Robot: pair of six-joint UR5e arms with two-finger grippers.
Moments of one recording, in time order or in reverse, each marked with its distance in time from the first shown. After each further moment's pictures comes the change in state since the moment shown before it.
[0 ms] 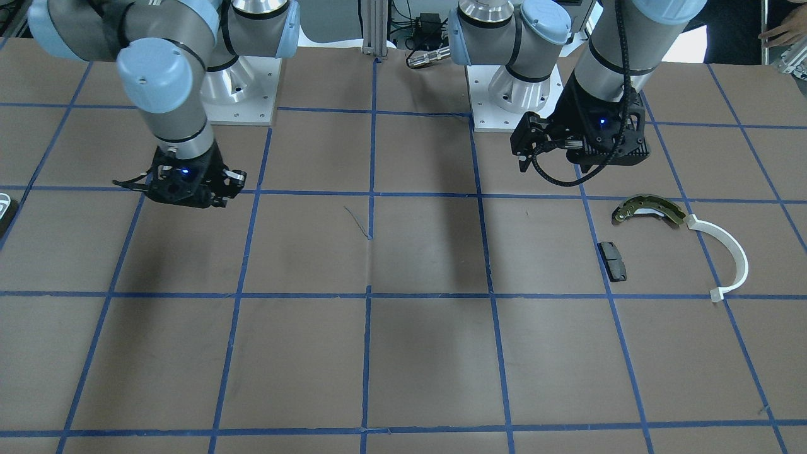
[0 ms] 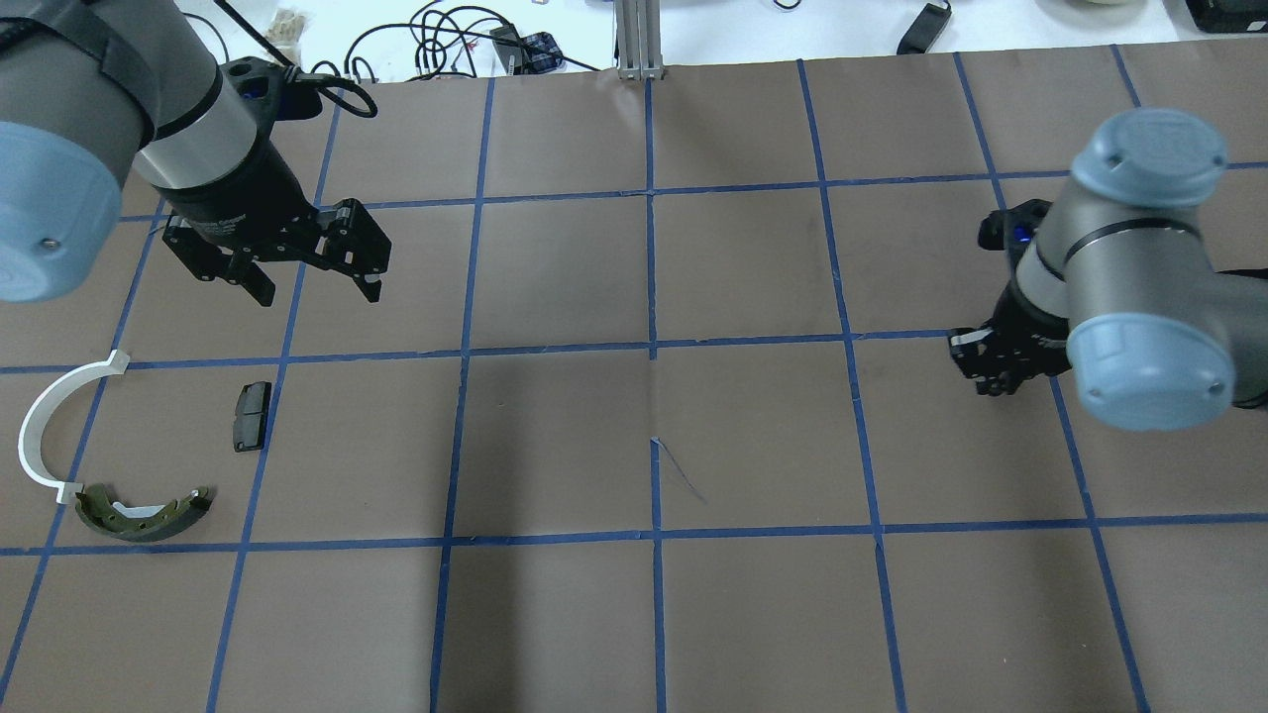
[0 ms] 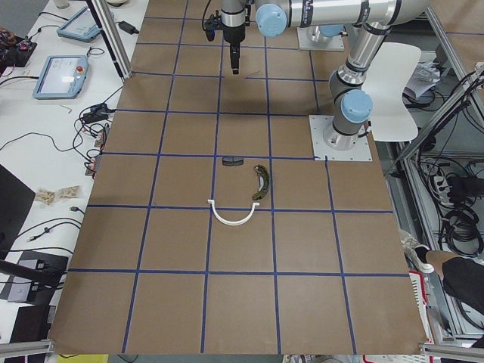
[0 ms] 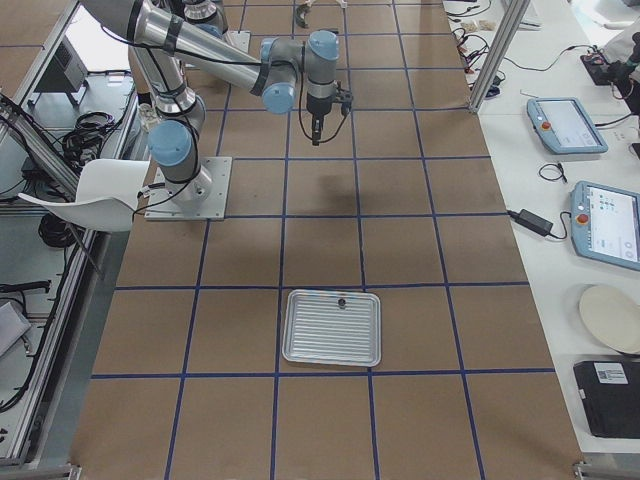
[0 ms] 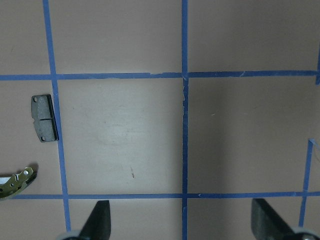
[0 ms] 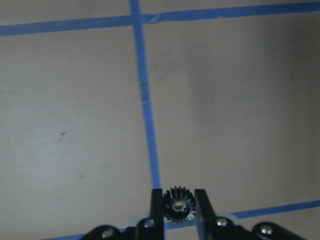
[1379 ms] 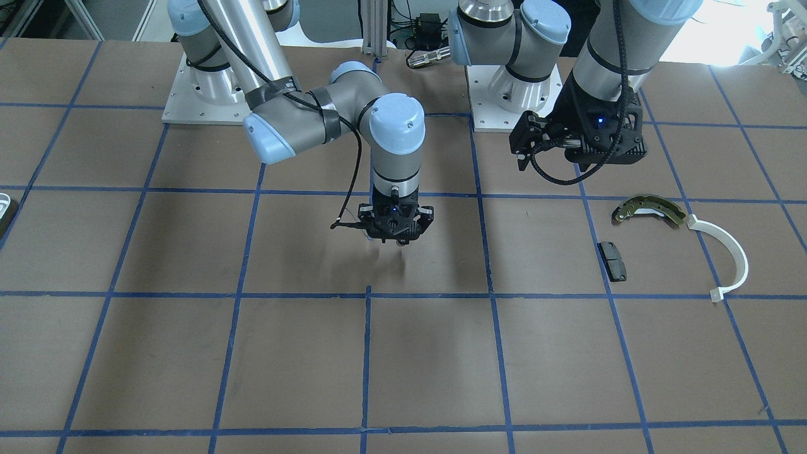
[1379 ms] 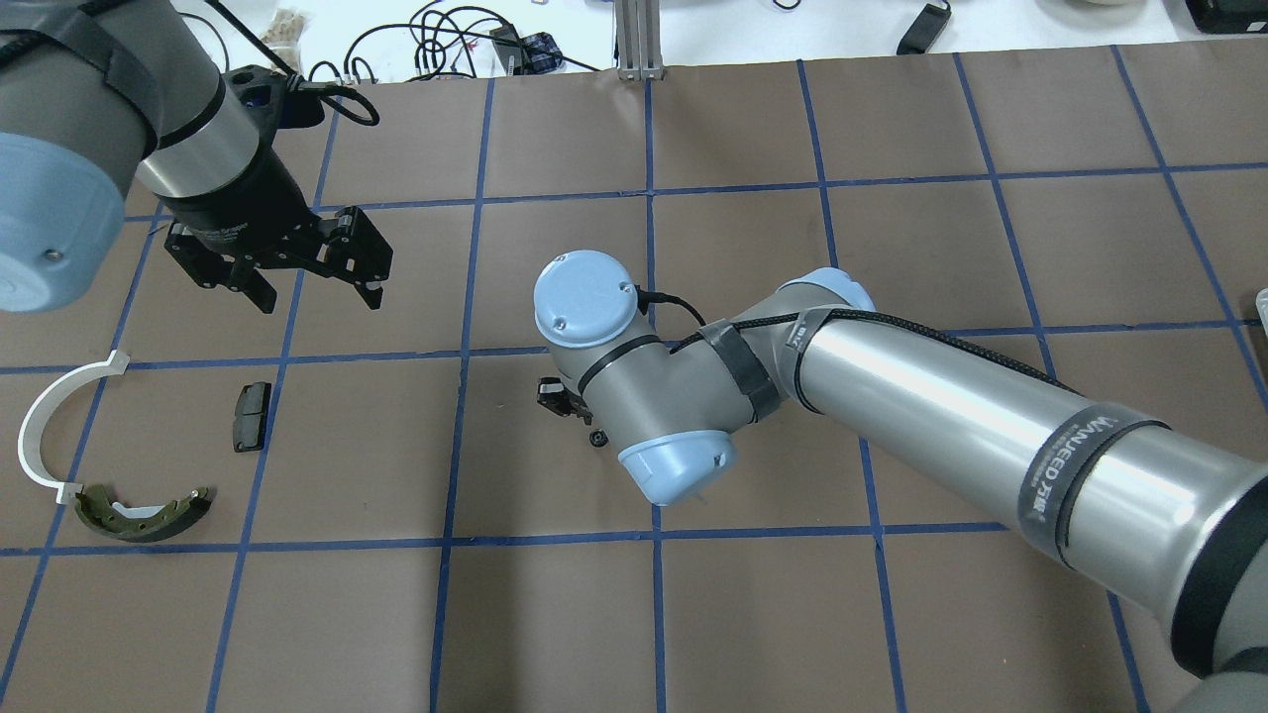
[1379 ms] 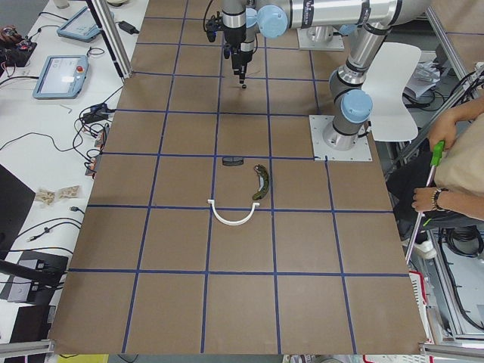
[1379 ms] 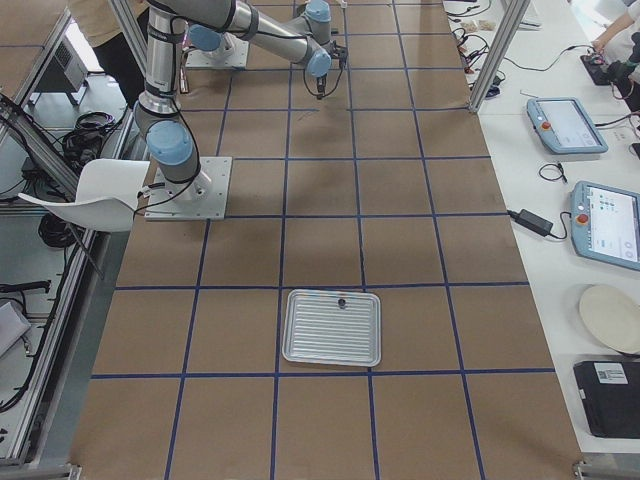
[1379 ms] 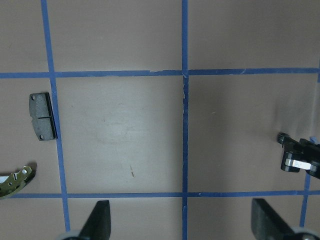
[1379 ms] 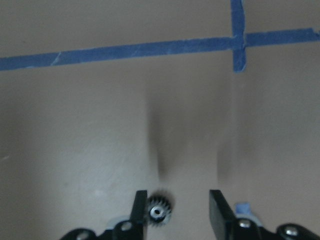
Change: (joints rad) left arm 0.000 0.012 -0.015 0.003 0.000 -0.001; right arm 0.444 0.428 -0.268 -0.300 0.074 0.391
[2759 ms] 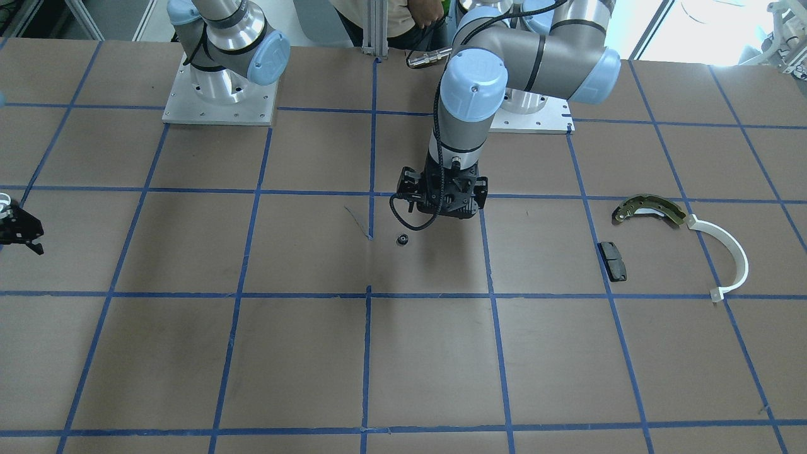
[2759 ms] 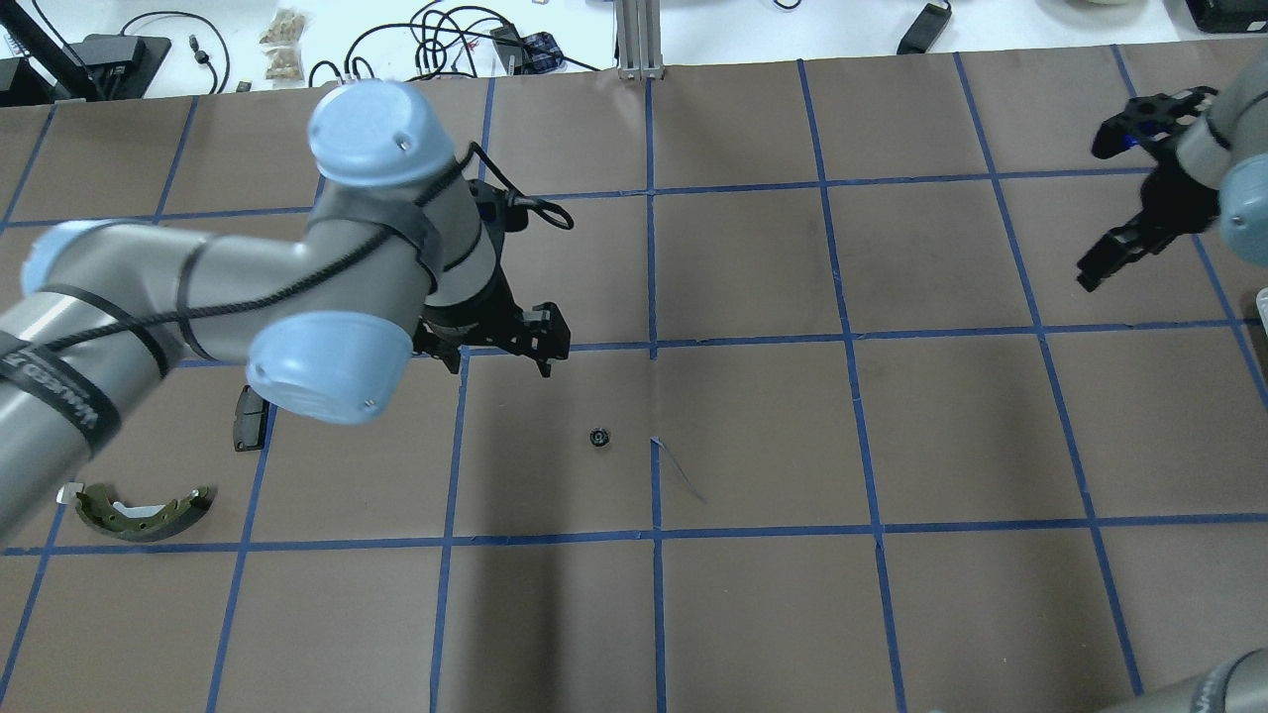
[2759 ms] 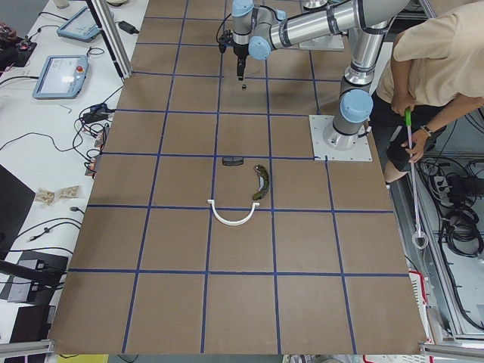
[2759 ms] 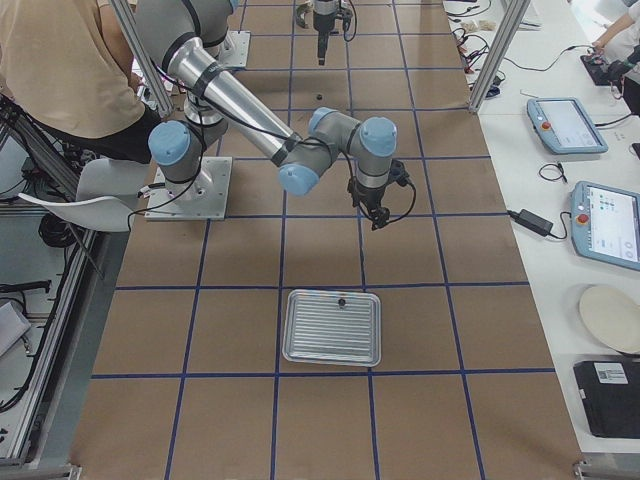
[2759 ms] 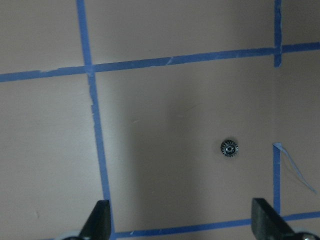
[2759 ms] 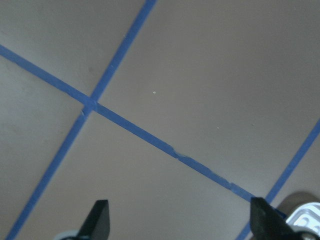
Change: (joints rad) left arm -0.313 -0.194 -0.304 0.545 -0.067 -0.184; right arm -1.134 -0.131 -0.078 0.261 0.005 -1.753
